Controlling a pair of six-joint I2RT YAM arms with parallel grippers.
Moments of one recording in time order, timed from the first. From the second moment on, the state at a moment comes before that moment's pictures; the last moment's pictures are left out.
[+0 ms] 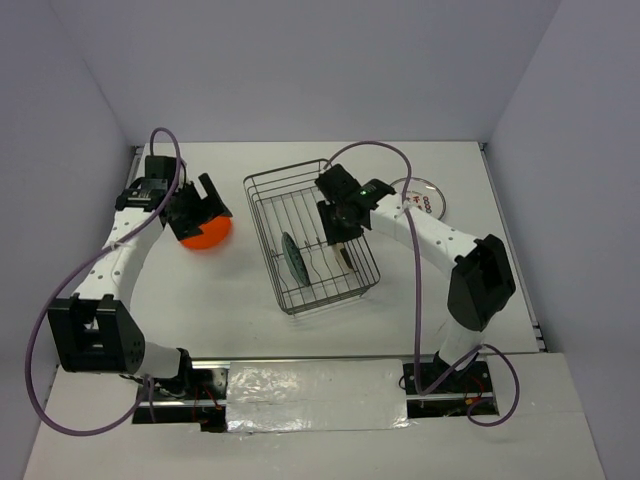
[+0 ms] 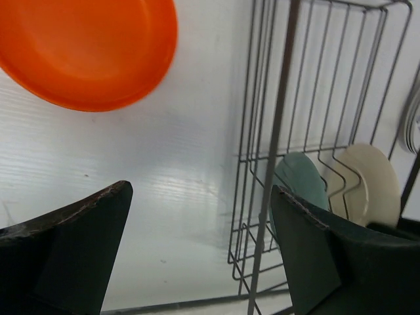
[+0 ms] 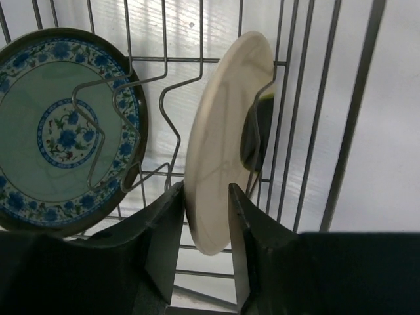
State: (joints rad) left arm 0.02 1.40 1.24 -0.77 0.17 -0.55; right arm 0.70 1.72 1.50 -0.85 0.12 0.38
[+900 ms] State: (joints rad) left arm -0.08 1.48 1.51 -0.79 0.68 -0.72; right arm 1.21 1.54 1.46 -0.79 0.46 -0.34
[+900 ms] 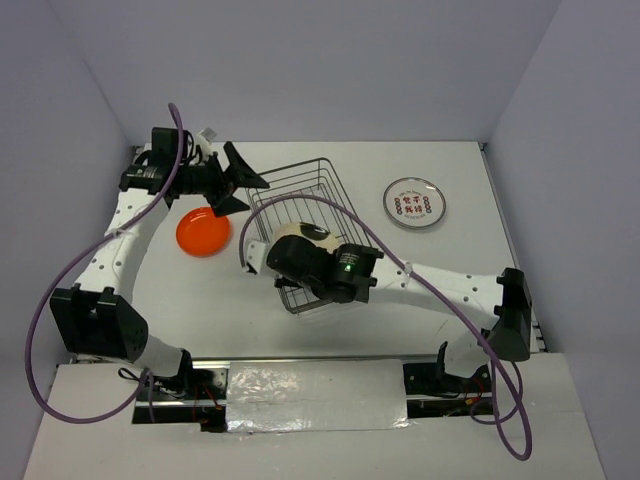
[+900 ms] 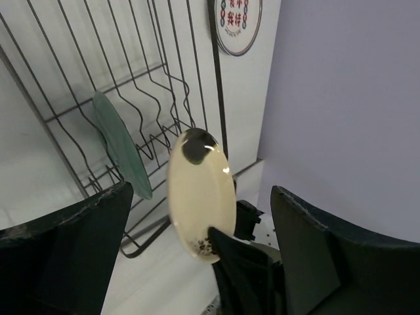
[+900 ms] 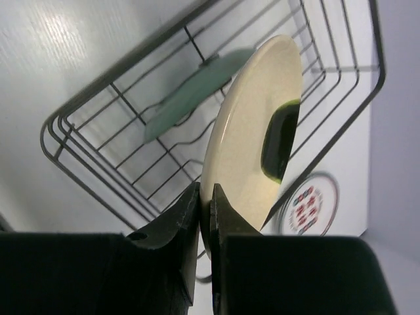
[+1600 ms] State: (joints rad) left arm -0.09 1.40 1.35 -0.81 0.68 -0.76; right arm 1.25 1.68 1.57 -0.53 0.57 -0.71
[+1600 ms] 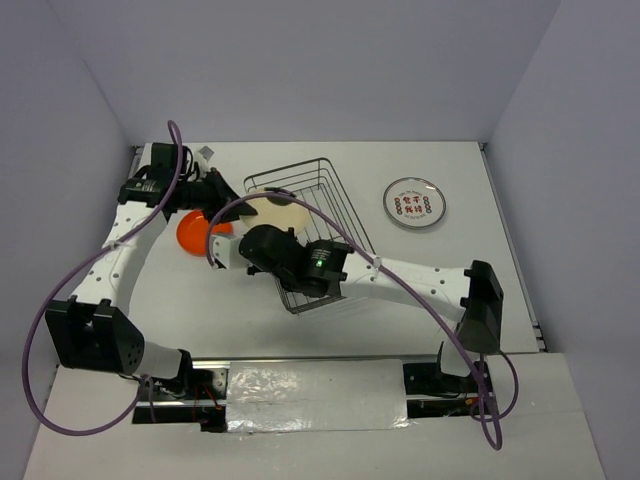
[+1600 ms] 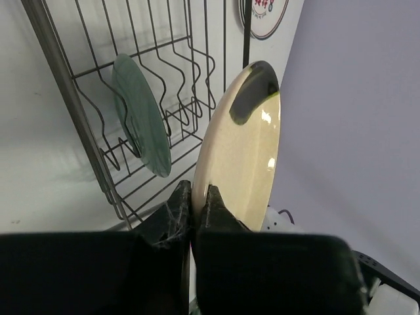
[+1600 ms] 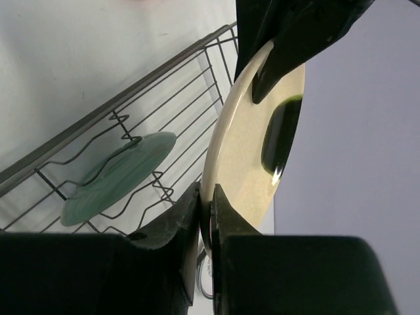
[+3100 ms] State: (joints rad) left arm 0.36 1.60 1.10 -0.68 0.20 -0.64; right arm 0.99 1.71 1.65 -0.87 0.20 0.35
